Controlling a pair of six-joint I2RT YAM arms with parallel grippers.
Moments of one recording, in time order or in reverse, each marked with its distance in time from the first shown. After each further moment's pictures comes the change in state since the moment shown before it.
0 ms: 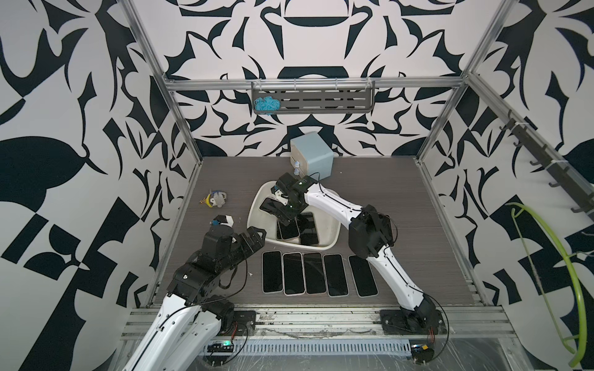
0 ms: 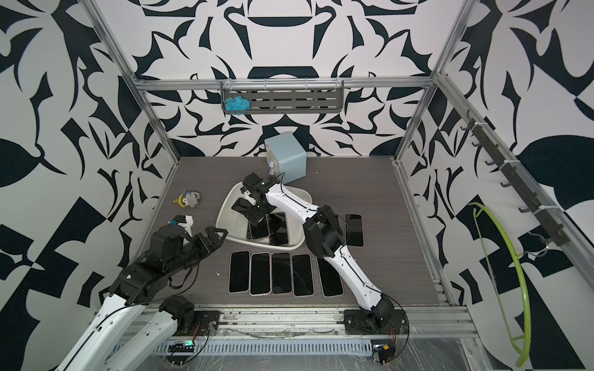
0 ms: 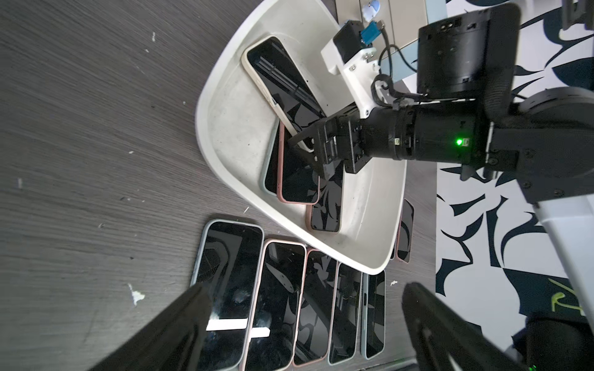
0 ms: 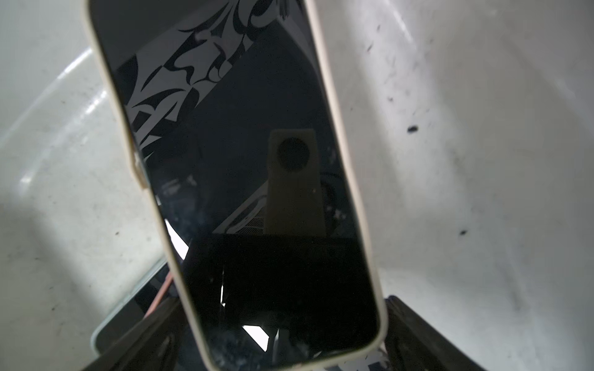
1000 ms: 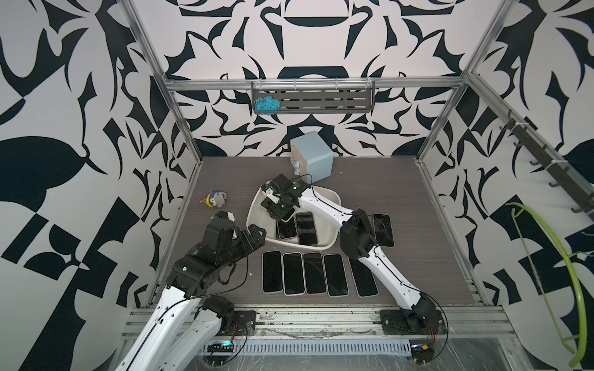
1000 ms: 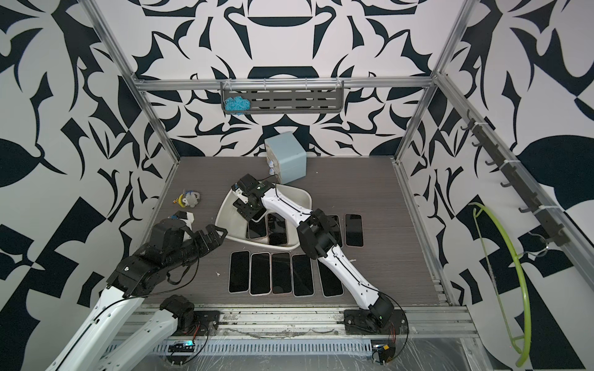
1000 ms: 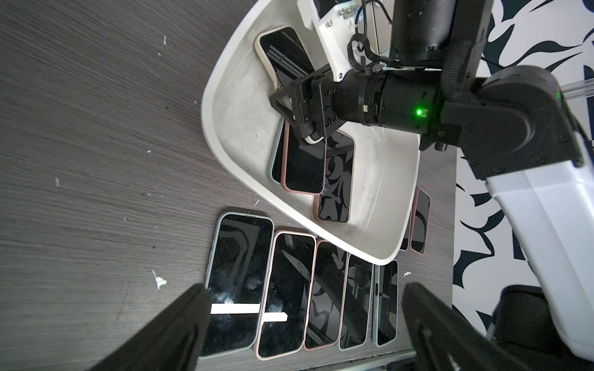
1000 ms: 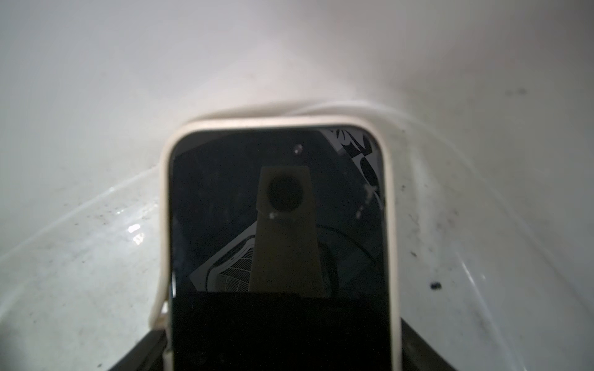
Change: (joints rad) left arm 0.000 0.079 0.094 -0.069 -0.001 0.042; right arm 0.005 0.108 0.079 0.211 -0.015 -0.027
